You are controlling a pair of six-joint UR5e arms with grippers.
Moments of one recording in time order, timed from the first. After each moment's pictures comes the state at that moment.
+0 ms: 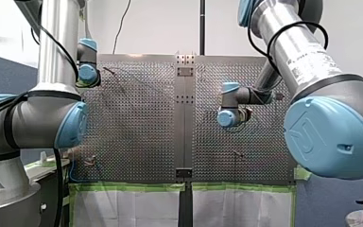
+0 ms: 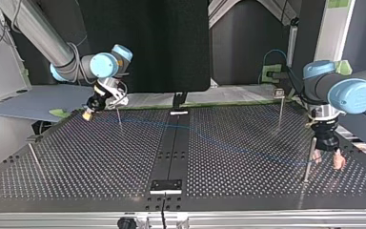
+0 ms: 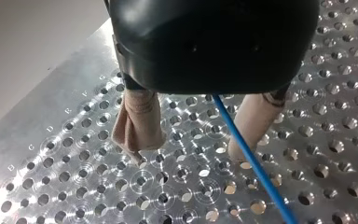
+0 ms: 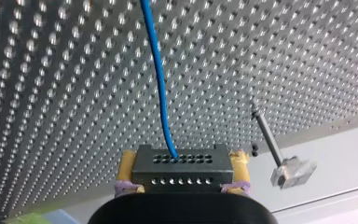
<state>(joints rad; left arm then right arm) 0.23 -1.73 -1.72 -2.79 -1.59 -2.25 2.07 -0.90 1.53 -0.71 2.26 1.81</state>
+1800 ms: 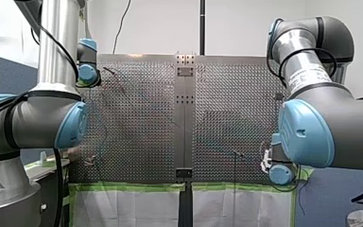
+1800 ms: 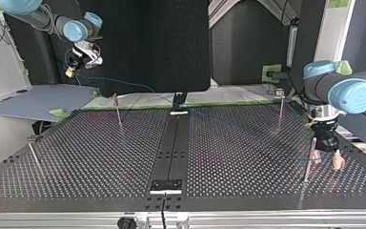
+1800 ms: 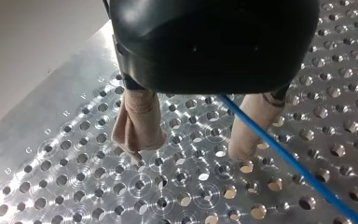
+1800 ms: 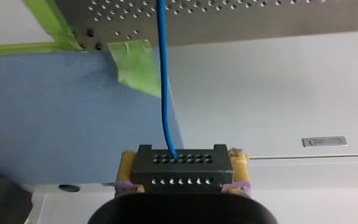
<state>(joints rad) 0.23 -1.73 -1.72 -2.79 -1.58 -2.25 1.69 -0.69 1.95 -1.17 1.91 1.71</state>
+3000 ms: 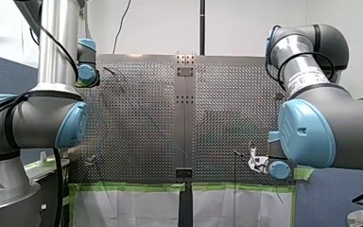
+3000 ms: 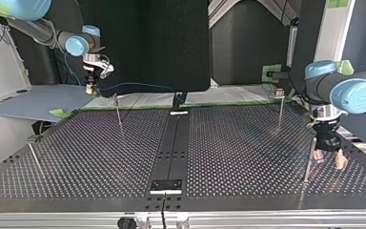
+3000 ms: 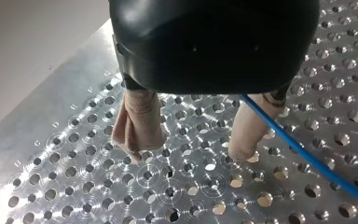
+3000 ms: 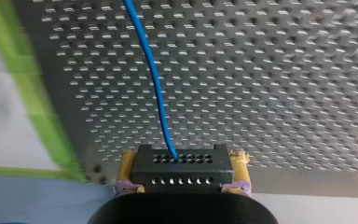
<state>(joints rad) 0.24 -1.73 -1.72 -2.79 -1.59 -2.25 1.71 -0.64 1.79 -1.02 1.56 1.60</state>
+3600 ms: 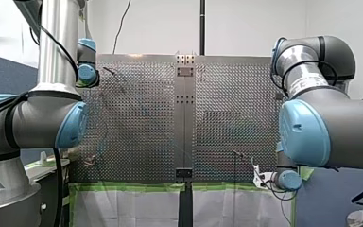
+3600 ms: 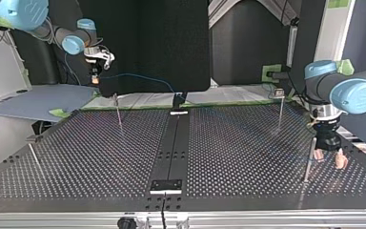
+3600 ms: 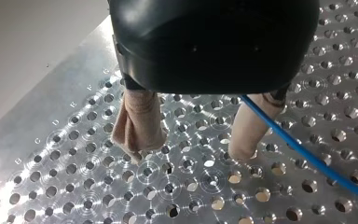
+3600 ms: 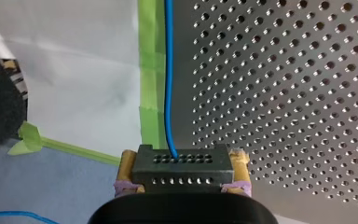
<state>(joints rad) 0.24 -1.73 -1.72 -2.80 -1.59 -2.24 1.63 -0.56 1.78 -0.88 1.41 1.44</state>
